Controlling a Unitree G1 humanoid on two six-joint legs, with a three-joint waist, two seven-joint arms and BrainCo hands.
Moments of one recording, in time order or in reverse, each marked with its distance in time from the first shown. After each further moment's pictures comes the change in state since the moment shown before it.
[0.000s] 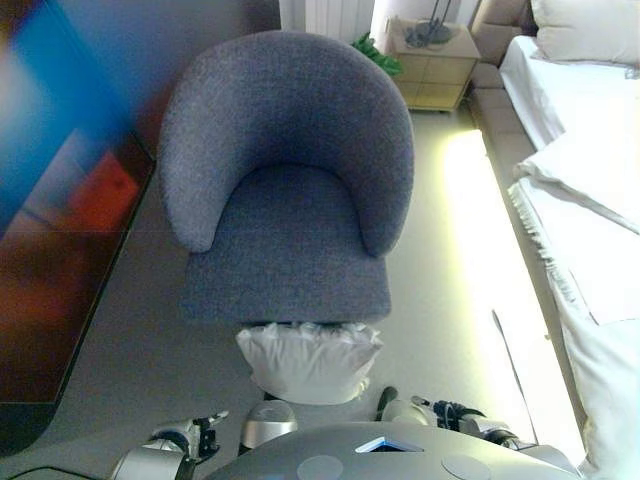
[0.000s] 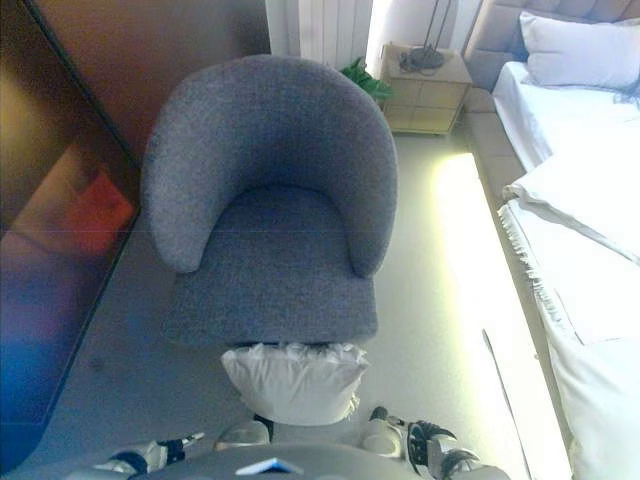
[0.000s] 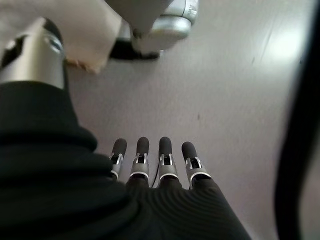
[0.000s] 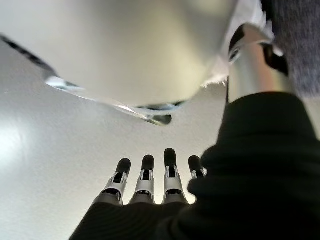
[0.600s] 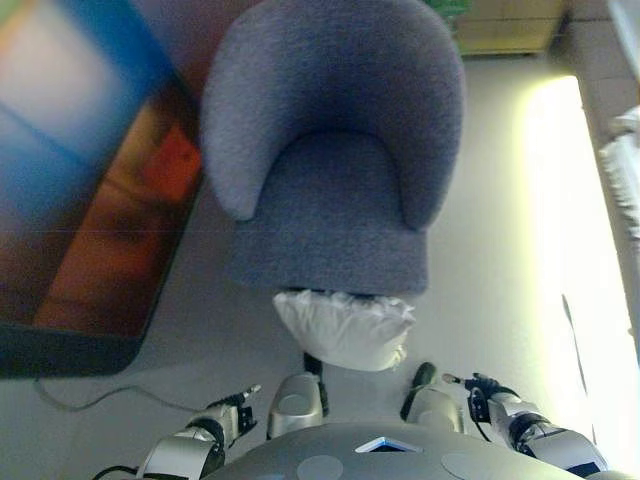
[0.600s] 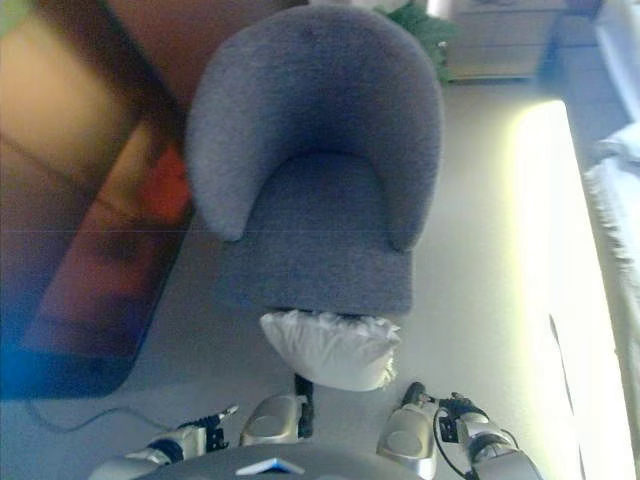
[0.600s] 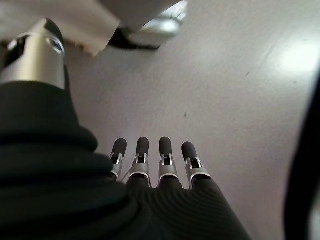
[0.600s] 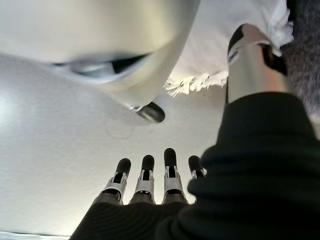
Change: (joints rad) left arm -0.045 -0.096 -0.021 -0.009 -0.087 -0.152 0.060; right arm -0.071 -0.125 0.047 -0.021 0.025 -0.073 -0.069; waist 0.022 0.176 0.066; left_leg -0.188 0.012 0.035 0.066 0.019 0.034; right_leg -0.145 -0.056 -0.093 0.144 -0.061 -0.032
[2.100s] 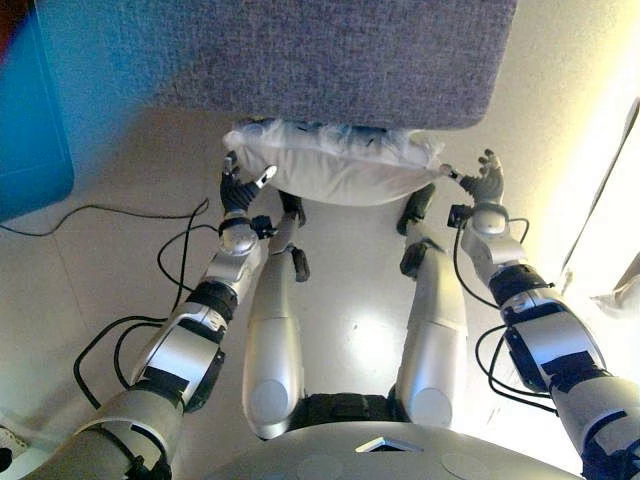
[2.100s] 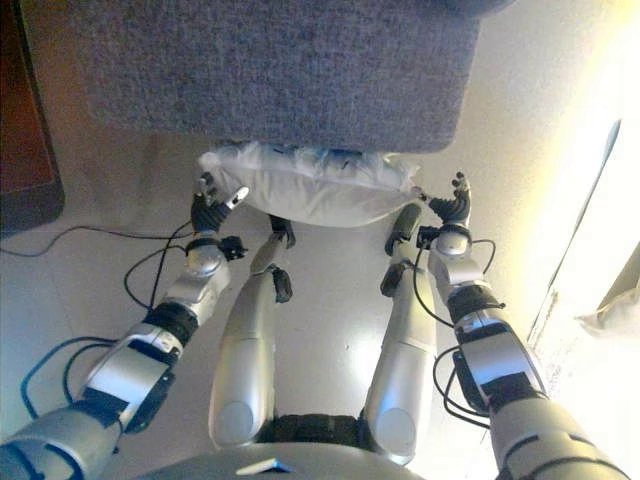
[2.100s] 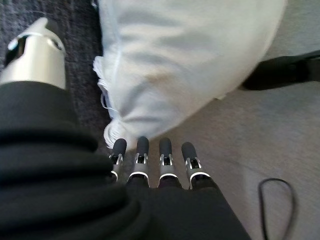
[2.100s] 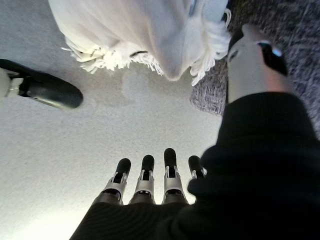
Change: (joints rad) left arm -0.549 0.149 -0.273 -0.449 -0.098 -0.560 0.264; right arm -0.610 -0.057 0.049 -0.324 0.170 -0.212 -0.335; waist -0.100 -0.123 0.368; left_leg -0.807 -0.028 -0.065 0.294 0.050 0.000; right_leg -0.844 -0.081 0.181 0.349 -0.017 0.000
